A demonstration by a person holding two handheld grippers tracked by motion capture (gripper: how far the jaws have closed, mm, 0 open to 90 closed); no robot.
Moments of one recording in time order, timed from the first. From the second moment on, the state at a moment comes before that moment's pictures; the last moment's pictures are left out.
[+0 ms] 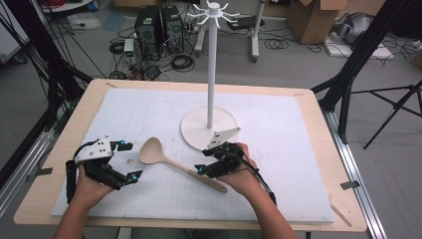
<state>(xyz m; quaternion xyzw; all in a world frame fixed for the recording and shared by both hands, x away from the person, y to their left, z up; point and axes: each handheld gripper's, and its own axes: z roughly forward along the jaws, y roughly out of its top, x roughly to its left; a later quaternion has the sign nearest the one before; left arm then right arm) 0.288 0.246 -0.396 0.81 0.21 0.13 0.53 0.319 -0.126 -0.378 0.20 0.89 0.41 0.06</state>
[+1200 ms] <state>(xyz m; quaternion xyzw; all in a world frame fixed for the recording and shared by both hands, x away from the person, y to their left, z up) 0.286 0.245 -0.392 0.80 0.20 0.13 0.55 0.275 -0.288 -0.392 0.34 0.77 0.51 0.16</state>
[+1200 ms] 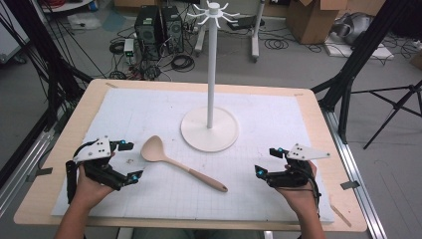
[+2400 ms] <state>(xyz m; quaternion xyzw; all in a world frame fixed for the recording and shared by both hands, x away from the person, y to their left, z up) 0.298 0.215 -0.378 0.82 0.16 0.12 0.53 0.277 -0.291 -0.398 0.35 0.78 0.50 0.15</state>
